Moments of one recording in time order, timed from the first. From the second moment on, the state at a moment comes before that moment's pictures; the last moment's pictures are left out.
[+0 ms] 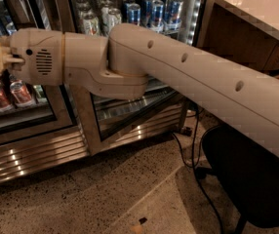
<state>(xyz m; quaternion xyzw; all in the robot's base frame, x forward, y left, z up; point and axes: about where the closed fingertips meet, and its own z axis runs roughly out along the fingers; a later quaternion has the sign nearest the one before) 0.403 0.251 1.074 -0.40 0.47 0.69 0.38</state>
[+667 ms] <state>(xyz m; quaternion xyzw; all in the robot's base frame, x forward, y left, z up) 0.401 0.259 1.065 -0.40 0.47 0.70 0.36</state>
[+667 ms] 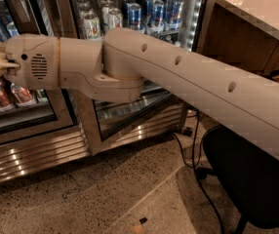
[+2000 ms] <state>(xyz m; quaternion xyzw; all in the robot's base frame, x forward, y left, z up) 0.377 0.223 0.899 -0.21 0.73 0.55 0.33</state>
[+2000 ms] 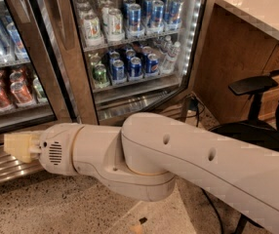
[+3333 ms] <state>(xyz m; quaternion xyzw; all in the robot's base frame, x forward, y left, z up) 0.479 0.229 0.853 -0.17 0.73 0.54 0.38</state>
